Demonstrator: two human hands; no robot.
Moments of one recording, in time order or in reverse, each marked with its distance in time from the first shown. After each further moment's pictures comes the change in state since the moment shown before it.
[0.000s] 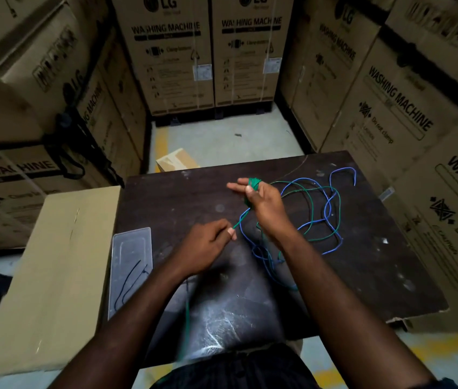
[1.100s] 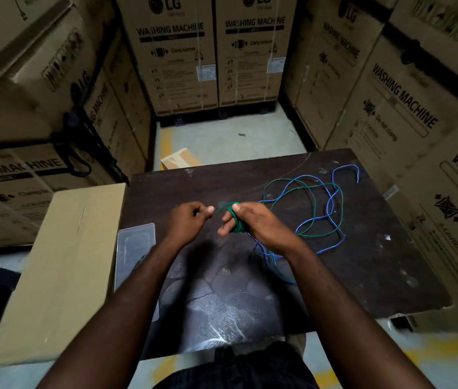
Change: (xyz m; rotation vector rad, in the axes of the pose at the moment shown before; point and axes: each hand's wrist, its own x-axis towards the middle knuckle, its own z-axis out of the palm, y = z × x) left_hand 0.026 -0.049 -0.010 0.050 0.209 -0.327; right_hand -0.043 -0.006 0.010 0.052 -0.374 0.218
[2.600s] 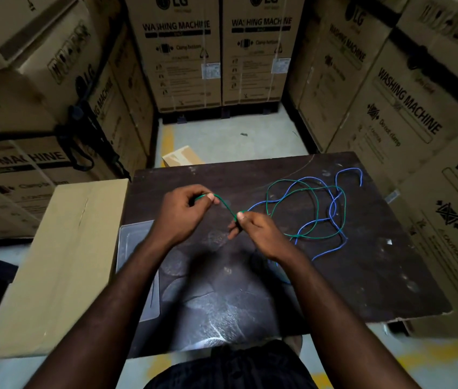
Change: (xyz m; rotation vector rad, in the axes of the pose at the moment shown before) left_hand -0.034 0.045 -0.056 -0.236 0.105 0.283; right_hand -0.001 0.028 -0.004 -0.585 0.199 -0.025
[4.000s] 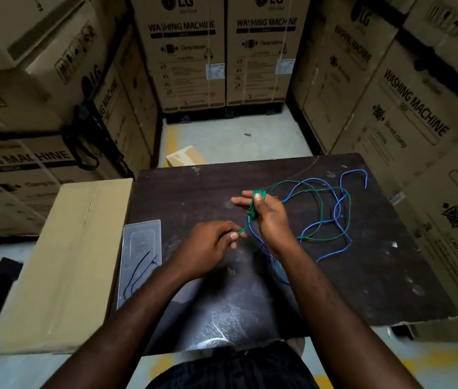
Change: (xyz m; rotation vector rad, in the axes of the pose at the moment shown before) left_hand -0.041 0.002 0.030 0.084 -0.328 0.086; right_hand 0.017 -0.019 0.005 0.578 0.244 -0.020
